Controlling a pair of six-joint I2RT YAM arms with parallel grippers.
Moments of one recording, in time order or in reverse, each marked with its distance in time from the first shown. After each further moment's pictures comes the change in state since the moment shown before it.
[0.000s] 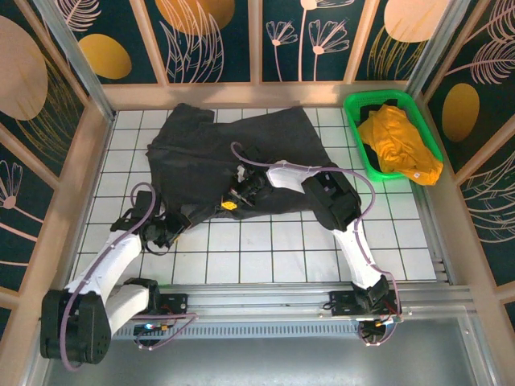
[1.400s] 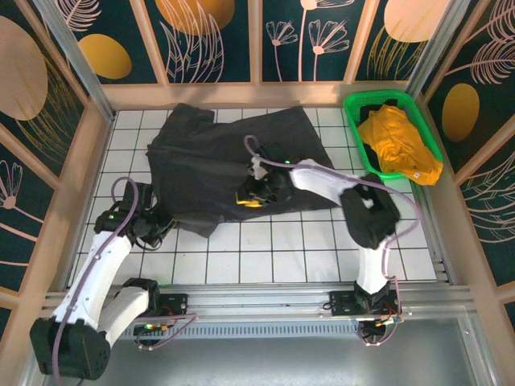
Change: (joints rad) left arm -0.001 -0.148 0.230 -0.380 -0.124 -0.140; right arm -0.047 -0.421 -0.280 -0.128 0.235 -0.308
